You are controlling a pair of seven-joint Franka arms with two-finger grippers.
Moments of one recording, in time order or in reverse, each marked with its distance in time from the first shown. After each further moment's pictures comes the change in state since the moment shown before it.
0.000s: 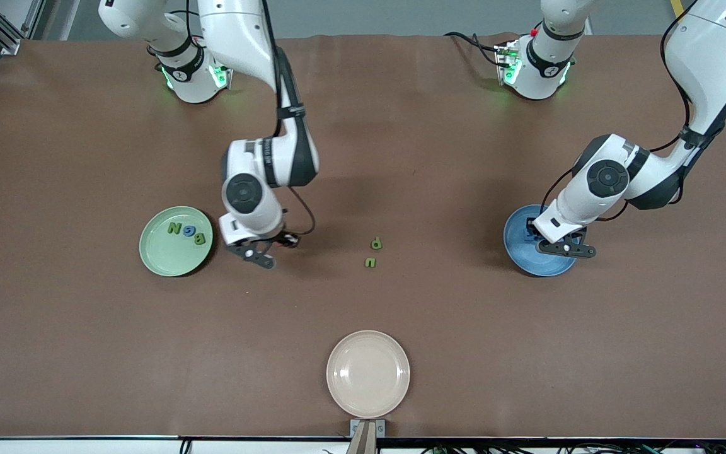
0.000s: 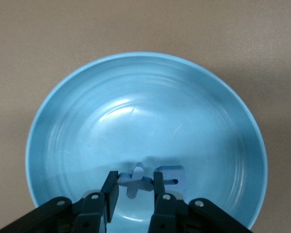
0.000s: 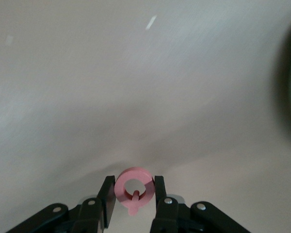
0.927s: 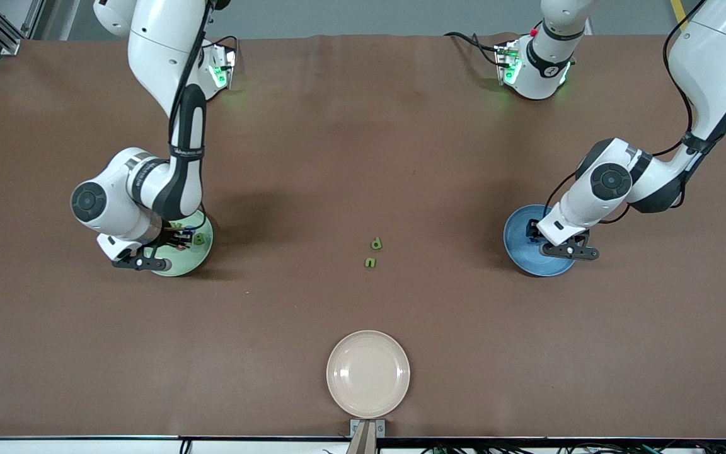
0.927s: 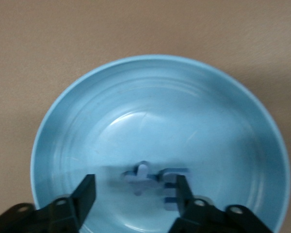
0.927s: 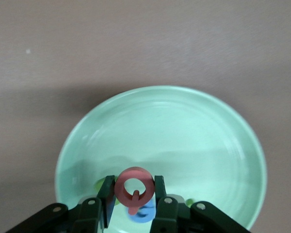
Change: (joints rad) left arm 0.015 0.024 -0.003 0.010 0.049 0.017 -0.053; right arm -0.175 -0.002 -0.149 -0.250 0.178 0.062 -0.843
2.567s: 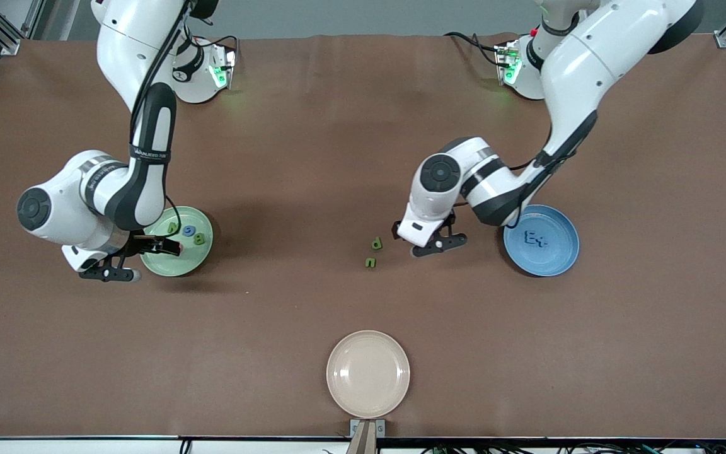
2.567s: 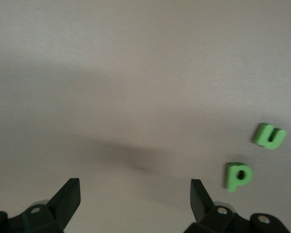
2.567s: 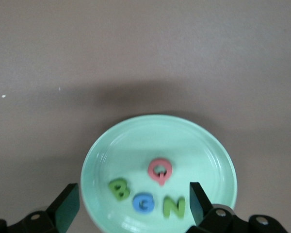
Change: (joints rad) left arm -0.800 0.192 0.139 0.503 -0.208 -0.247 -0.737; right arm -0.110 -0.004 -0.067 0.223 -0.058 -0.291 0.066
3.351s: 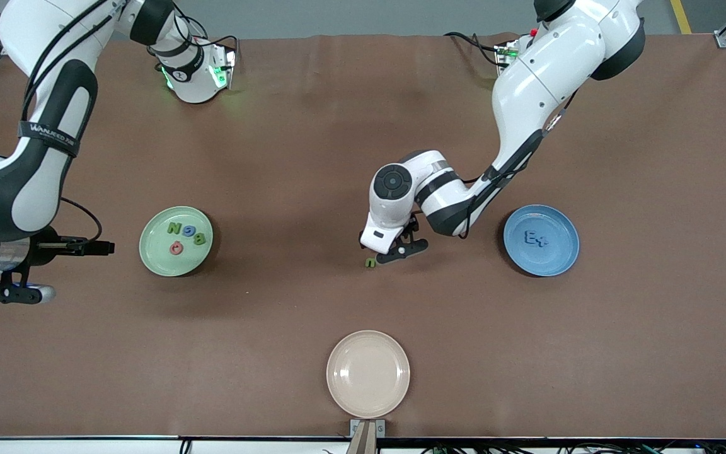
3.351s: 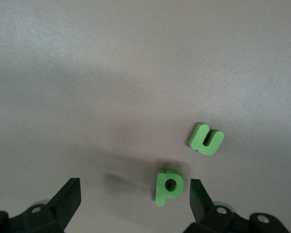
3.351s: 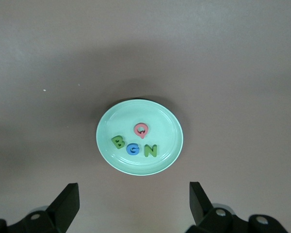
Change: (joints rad) left arm -0.218 0.153 0.122 0.225 0.000 0.001 -0.084; right arm -0.370 -0.016 0.078 0.632 -0.193 -0.525 0.154
